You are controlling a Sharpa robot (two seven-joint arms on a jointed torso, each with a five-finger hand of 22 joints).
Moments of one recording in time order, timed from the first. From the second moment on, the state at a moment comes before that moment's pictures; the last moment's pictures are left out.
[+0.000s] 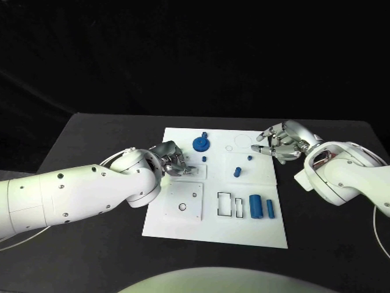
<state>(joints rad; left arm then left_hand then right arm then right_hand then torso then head) 1.12 -0.78 -0.08 1.64 -1.24 -0.39 -0.60 1.13 -0.26 0.44 0.29 0.06 0.84 0.06 0.74 0.46 1.22 -0.01 1.21 0.90 1.47 -0.06 1.57 1.31 0.10 1.37 0.04 1.17 1.31 1.23 -0.94 -0.15 1.64 -1.04 -0.54 -0.18 1.27 -0.15 0.05 0.29 0.36 0.88 0.13 0.25 0.34 1.20 0.05 1.12 0.97 1.47 -0.02 1.40 1.26 0.15 1.27 0.08 0.70 1.06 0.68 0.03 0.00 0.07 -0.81</state>
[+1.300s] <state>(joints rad) 1.12 -0.76 -0.08 1.62 -1.24 -0.31 -0.65 1.16 -0.23 0.51 0.30 0.06 0.84 0.05 0.78 0.44 1.23 -0.02 1.24 0.92 1.47 -0.07 1.57 1.31 0.10 1.38 0.04 1.19 1.31 1.23 -0.95 -0.15 1.64 -1.04 -0.54 -0.18 1.27 -0.15 0.05 0.29 0.36 0.88 0.13 0.25 0.34 1.20 0.05 1.12 0.97 1.47 -0.02 1.40 1.27 0.15 1.27 0.08 0.70 1.06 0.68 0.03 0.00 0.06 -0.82</state>
